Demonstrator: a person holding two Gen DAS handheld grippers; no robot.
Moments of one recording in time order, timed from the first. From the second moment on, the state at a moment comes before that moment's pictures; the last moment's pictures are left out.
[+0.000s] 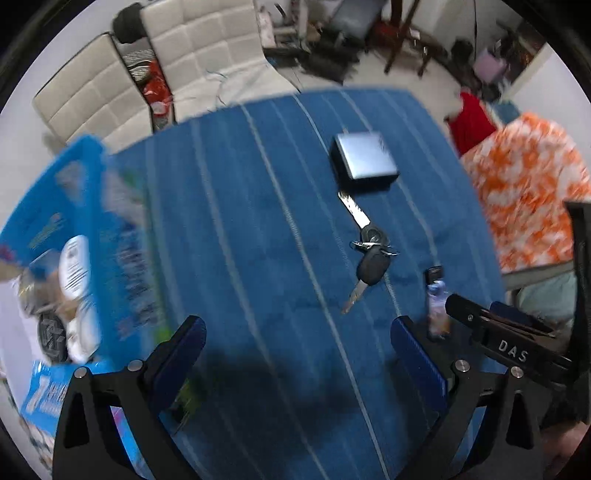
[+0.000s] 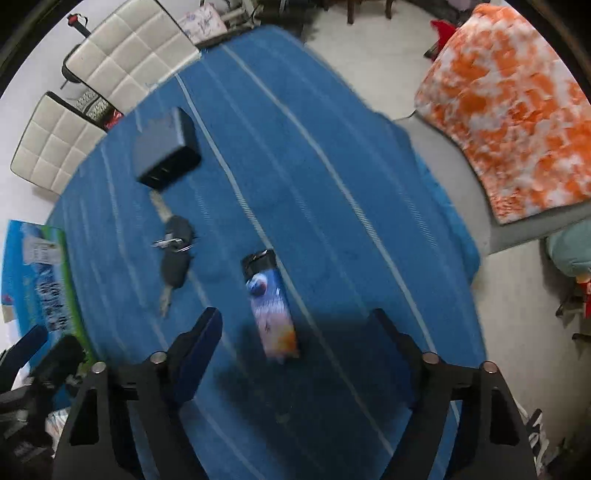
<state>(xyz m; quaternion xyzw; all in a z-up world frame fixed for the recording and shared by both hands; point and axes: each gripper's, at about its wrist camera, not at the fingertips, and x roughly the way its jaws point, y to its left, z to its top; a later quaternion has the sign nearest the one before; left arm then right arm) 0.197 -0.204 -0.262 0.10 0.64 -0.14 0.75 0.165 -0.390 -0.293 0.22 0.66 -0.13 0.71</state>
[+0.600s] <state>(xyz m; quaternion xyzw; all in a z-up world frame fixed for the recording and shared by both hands) 0.233 -0.291 -0.337 0.16 0.67 -0.18 0.70 0.168 -0.417 -0.319 0.14 0.68 -0.13 0.71</state>
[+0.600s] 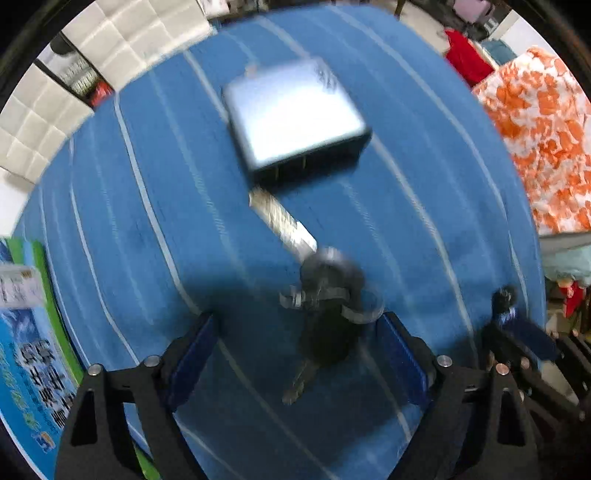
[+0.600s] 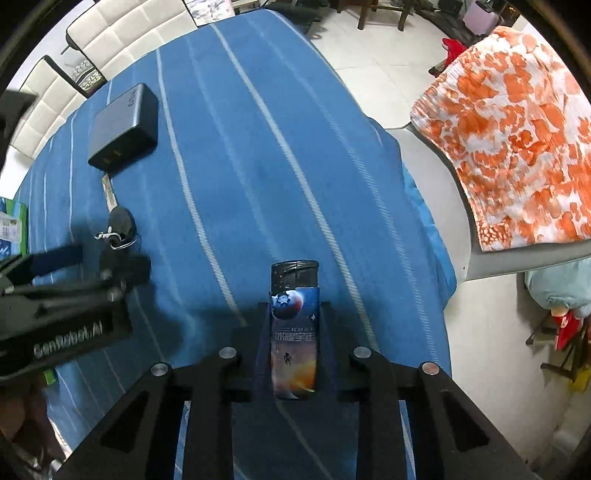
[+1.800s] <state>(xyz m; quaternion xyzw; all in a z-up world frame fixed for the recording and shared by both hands) 0.162 -0.081 -0.107 -0.07 0.53 -0.19 0.82 0.130 -0.254 -0.086 0.11 0.54 -0.04 0.84</state>
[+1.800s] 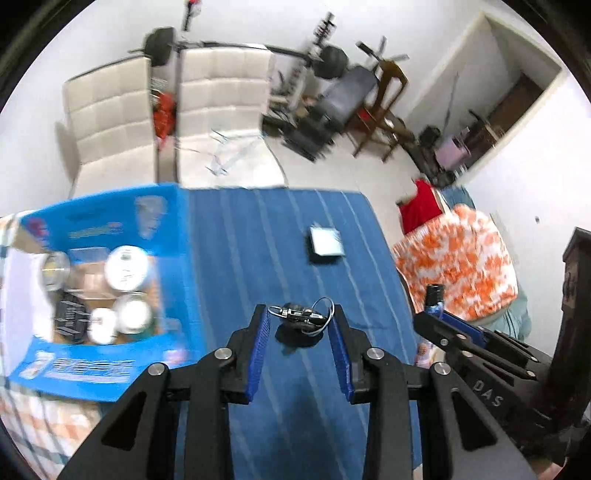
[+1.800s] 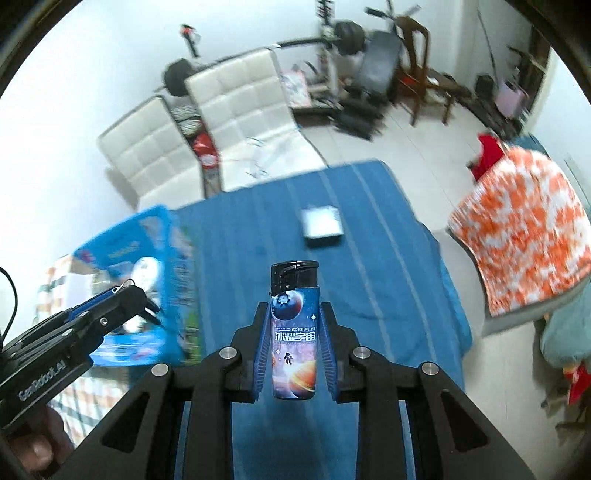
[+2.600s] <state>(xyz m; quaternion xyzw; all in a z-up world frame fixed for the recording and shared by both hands) 0.215 0.180 -0.223 -0.15 0.60 -0.01 0.79 0.229 -0.005 -0.231 0.06 0.64 0.07 0.76</state>
